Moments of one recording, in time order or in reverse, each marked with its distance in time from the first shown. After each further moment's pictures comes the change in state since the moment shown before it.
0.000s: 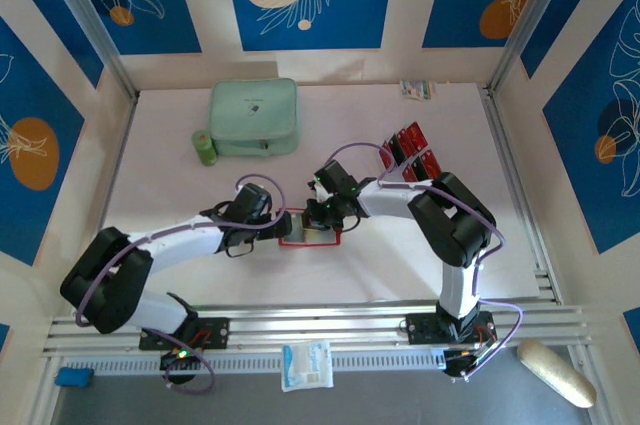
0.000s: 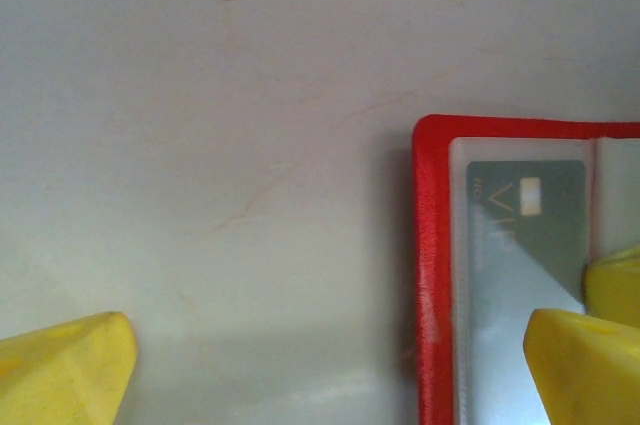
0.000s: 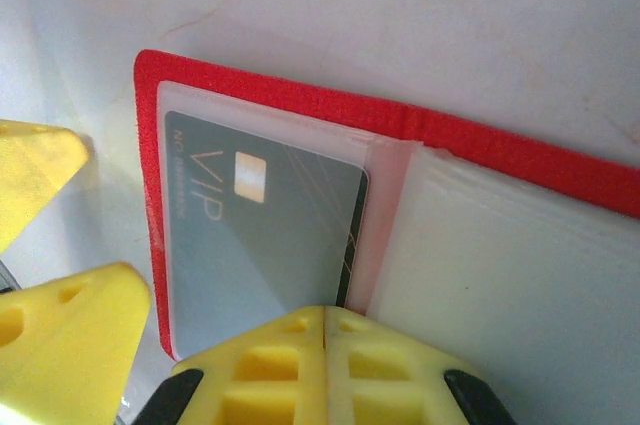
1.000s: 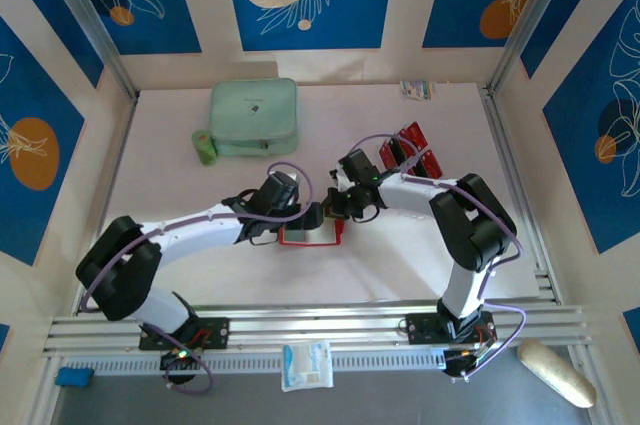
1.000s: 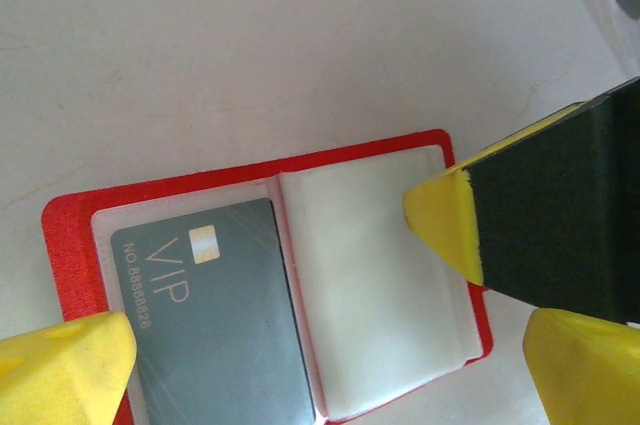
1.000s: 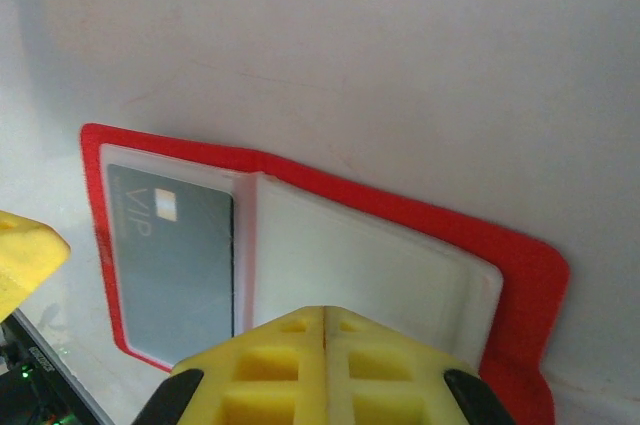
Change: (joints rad) left arm -0.154 0.099 0.200 0.000 0.046 -0.006; right arm -0.133 -0.090 -0.048 -0.071 -0.002 -0.079
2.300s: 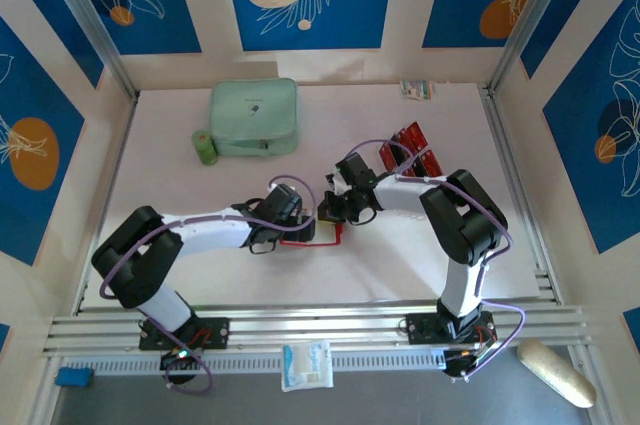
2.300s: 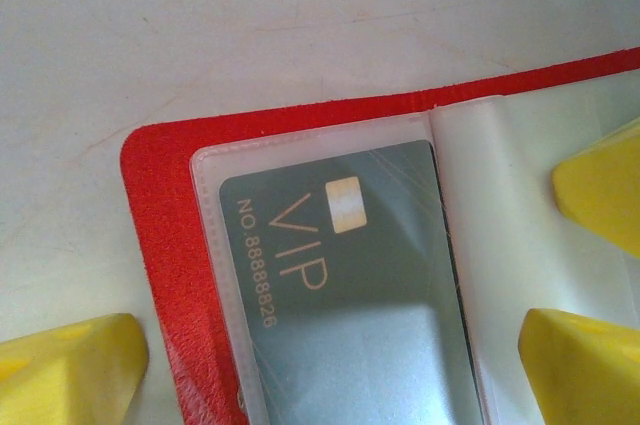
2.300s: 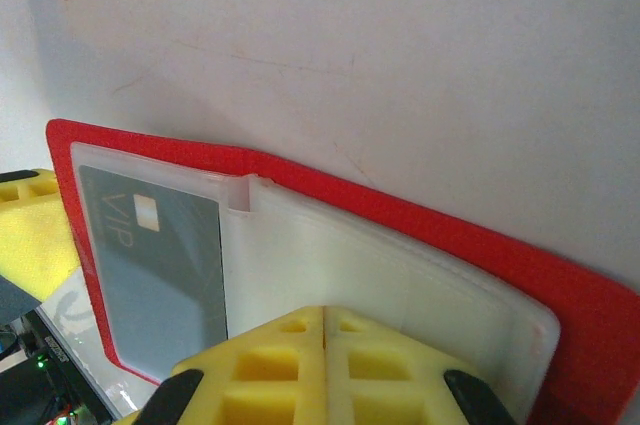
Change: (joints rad) left arm -0.011 0.092 -0.058 0.011 -0.105 0.064; right arm 0.011 0.058 -0.003 0.061 -0.059 0.028
